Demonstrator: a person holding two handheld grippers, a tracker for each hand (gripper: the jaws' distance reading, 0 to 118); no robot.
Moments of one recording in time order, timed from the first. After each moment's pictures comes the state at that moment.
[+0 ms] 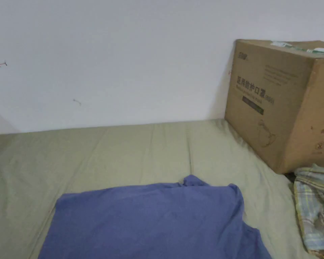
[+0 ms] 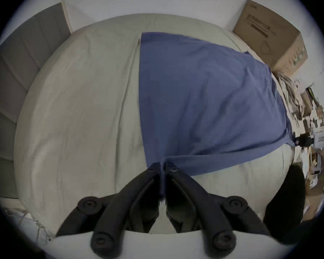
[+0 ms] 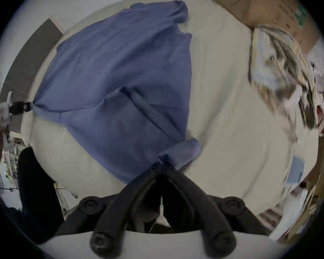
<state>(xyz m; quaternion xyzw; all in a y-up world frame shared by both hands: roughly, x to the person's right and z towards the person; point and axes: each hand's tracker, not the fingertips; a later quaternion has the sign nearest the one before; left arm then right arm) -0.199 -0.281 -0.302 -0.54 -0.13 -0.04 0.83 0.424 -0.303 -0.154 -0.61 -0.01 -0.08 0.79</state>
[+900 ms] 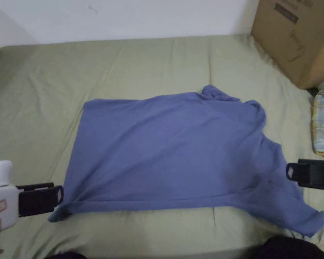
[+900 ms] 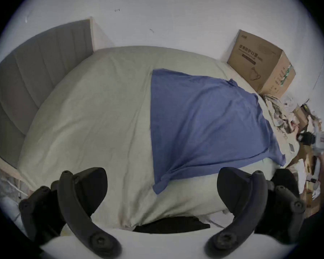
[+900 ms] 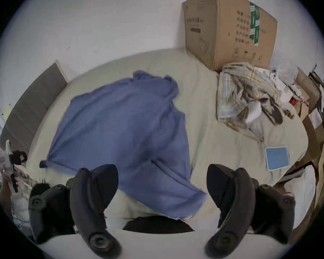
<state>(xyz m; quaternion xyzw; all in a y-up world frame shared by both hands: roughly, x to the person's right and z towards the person) -0.222 -0.220 -0.190 -0.43 -0.08 -0.01 0.90 0.376 -0.203 -0.104 -0.40 -0.09 -0.11 0.90</state>
